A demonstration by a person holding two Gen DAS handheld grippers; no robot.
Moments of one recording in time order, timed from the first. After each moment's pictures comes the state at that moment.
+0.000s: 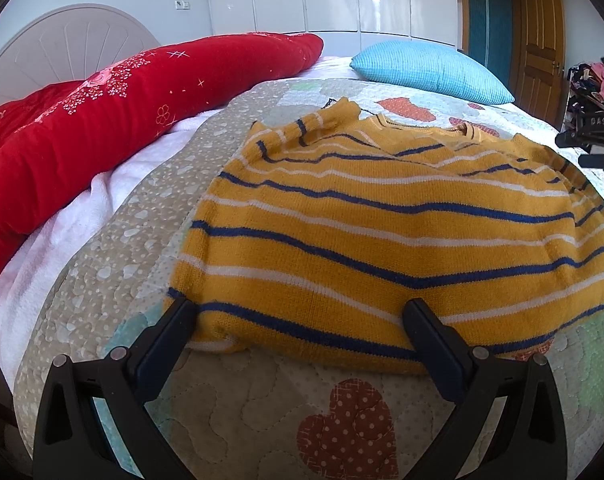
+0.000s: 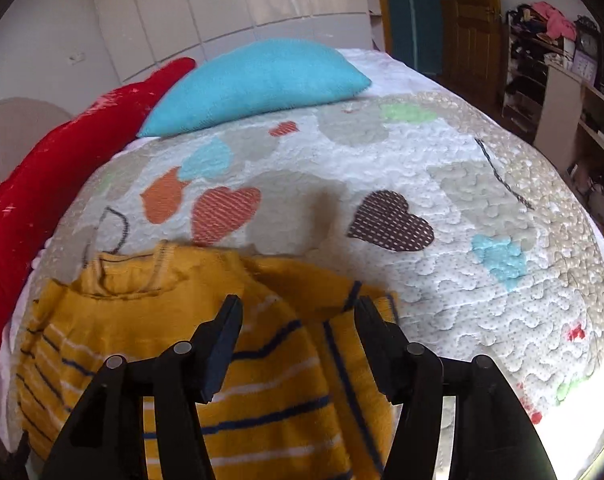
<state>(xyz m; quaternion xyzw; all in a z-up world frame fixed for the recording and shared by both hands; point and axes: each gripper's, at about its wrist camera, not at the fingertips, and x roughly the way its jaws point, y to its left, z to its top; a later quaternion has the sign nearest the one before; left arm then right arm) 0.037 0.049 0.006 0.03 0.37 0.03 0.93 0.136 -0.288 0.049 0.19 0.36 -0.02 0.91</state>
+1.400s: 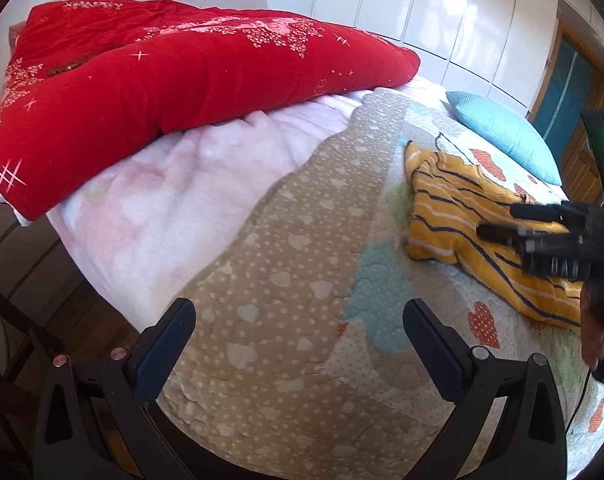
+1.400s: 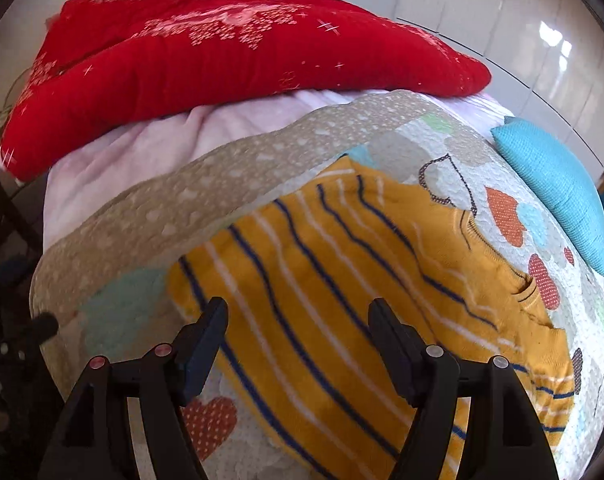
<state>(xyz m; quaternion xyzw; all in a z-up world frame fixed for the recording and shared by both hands) -0.066 0.194 0.047 -0.12 0.39 0.13 0.91 0.069 0.030 0.083 -0.16 0.36 0.28 0.88</state>
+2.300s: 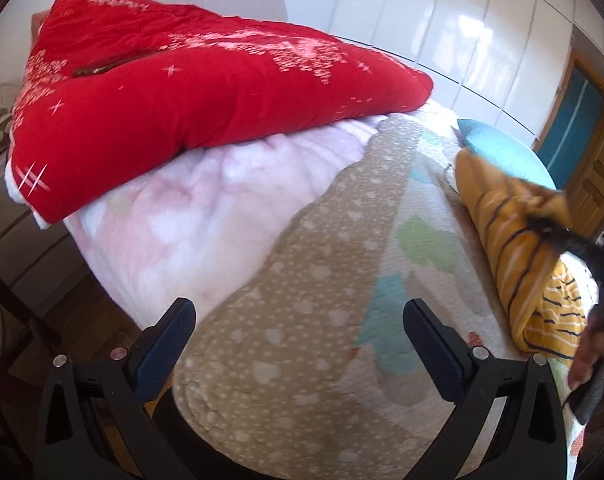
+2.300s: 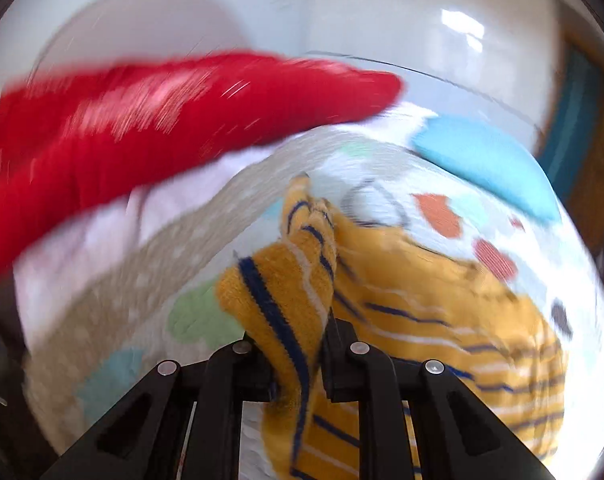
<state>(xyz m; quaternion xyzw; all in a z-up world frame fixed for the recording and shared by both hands) -0.073 0.206 0.072 -0.15 0.36 0.13 0.91 0.063 -0.045 0.121 0.03 0.29 0.15 0.94</state>
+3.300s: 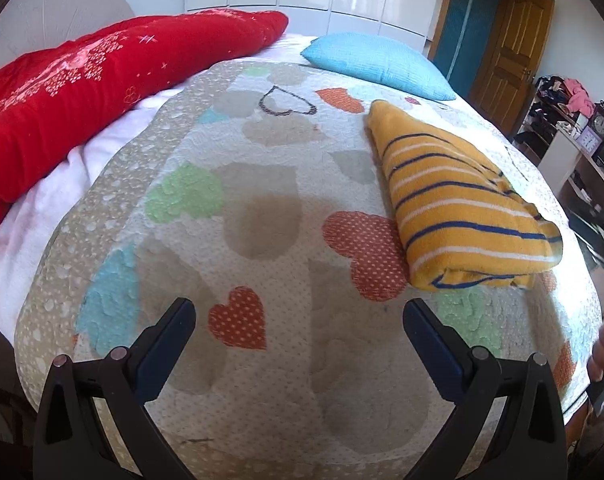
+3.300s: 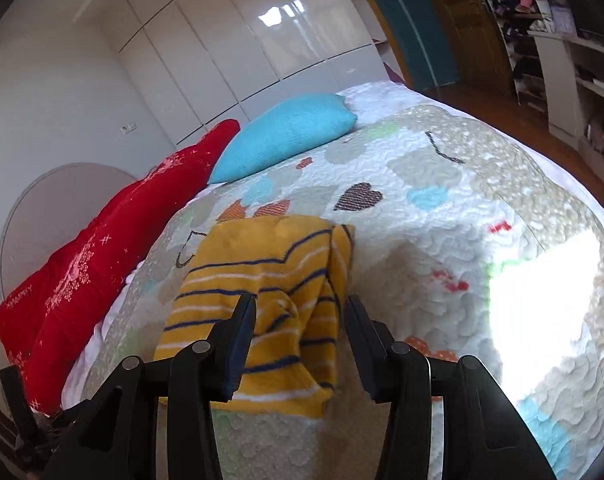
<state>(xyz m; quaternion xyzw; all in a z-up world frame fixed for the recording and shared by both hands) -0.020 0.010 0.062 -0.03 0.43 -0.05 0.90 -0.050 -0.332 0.055 0.29 0.25 0.04 0.92</state>
